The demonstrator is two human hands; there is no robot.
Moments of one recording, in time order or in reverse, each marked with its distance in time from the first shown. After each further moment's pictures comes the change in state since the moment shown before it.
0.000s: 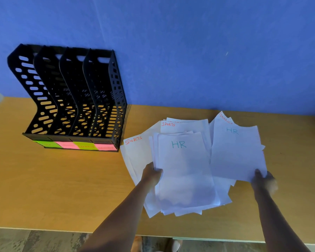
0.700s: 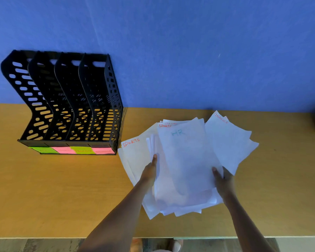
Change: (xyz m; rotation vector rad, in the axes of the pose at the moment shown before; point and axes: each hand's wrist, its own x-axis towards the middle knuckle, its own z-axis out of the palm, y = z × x) left_hand 0.007 0.010 -0.003 -0.318 -0.154 -0.174; right_hand -0.105 -0.008 0.038 0.275 -0.476 -0.315
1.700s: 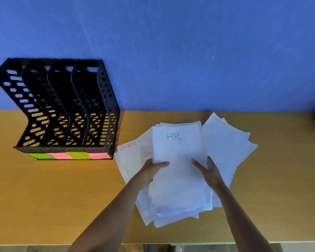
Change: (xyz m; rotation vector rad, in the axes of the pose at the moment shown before) left_hand -0.012 0.033 0.005 0.001 -0.180 0.173; right_hand 0.015 -0.053 0.021 0.042 -0.292 -0.020
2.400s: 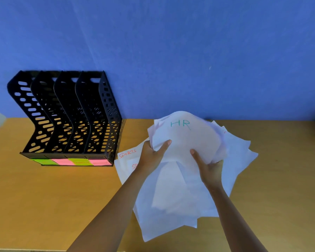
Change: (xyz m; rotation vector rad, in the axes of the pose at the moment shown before) left_hand -0.034 0.081 0.030 -0.016 0.292 0.637; right_hand -0.014 -0.076 0.007 0.424 0.224 -0.413
